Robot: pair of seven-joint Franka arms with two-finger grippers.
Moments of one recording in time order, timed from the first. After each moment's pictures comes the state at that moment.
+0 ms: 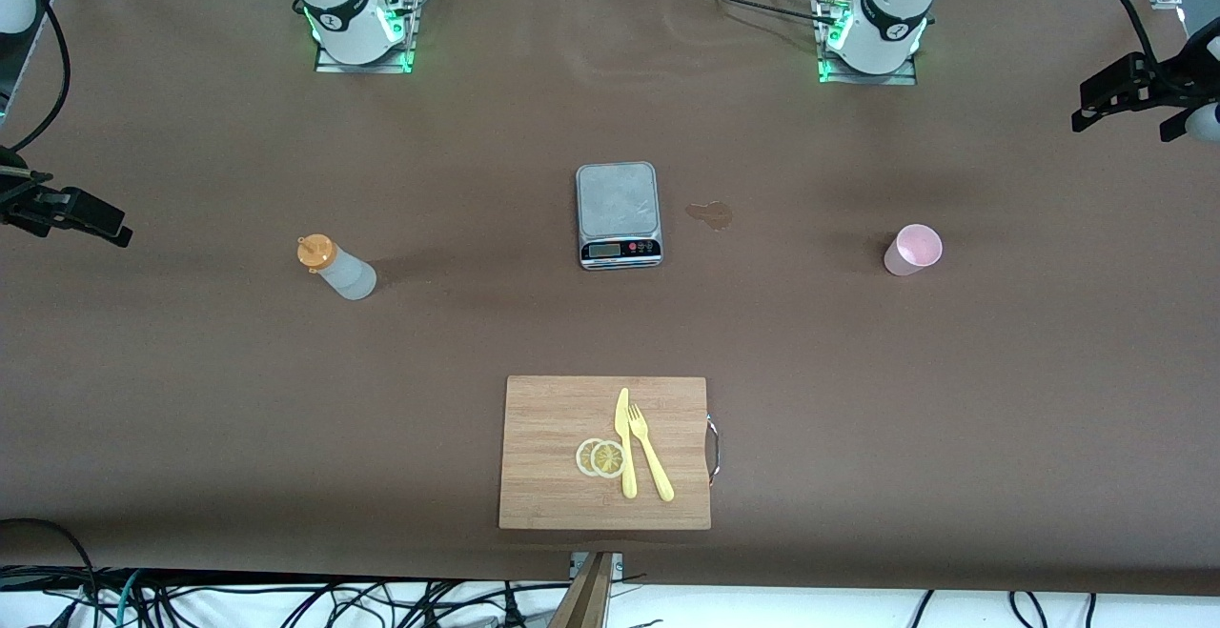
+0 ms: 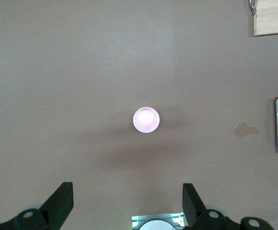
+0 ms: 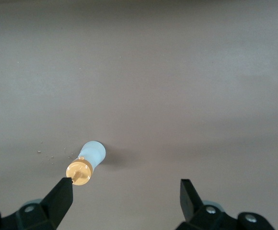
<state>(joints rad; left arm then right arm) 0.25 -0.08 -0.19 -1.61 -0.01 1.43 0.15 -0.06 0.13 -0.03 -1.55 -0.03 1.72 0.03</state>
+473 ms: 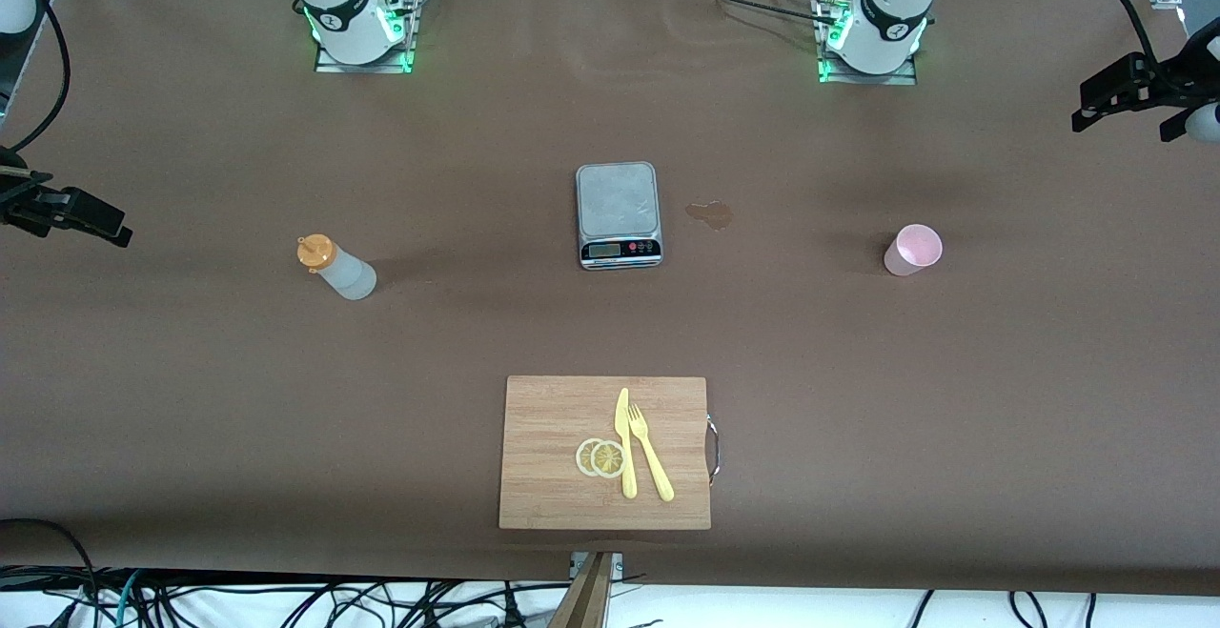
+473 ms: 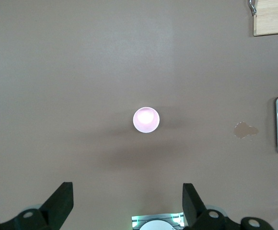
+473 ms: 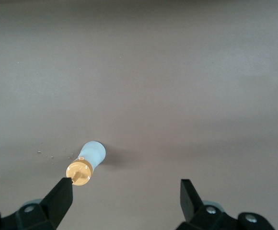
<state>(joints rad) 0.25 -0.08 -0.19 -1.61 -0.01 1.43 0.15 -0.06 0.13 -0.03 -1.55 -0.03 1.72 0.03</state>
